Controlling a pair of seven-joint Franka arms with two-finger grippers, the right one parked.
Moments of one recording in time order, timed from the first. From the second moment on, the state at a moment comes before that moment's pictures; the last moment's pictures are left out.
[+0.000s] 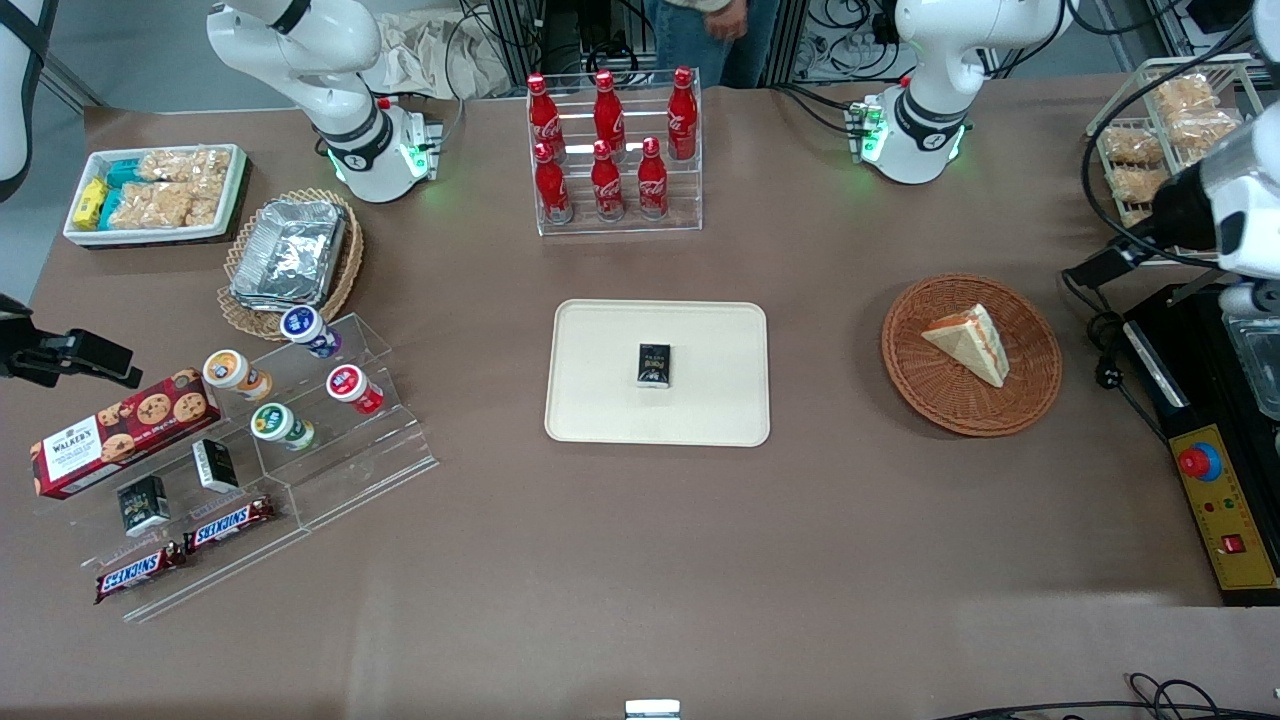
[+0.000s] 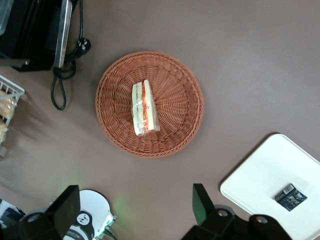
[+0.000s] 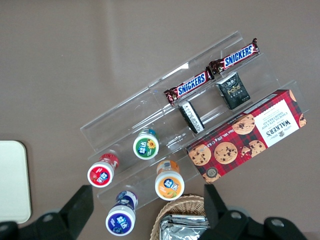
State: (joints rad) arm -0.05 -0.09 0.02 -1.74 0.00 1.49 -0.65
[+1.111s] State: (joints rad) arm -0.04 -0.19 -0.02 -2.46 0.10 2.14 -0.87
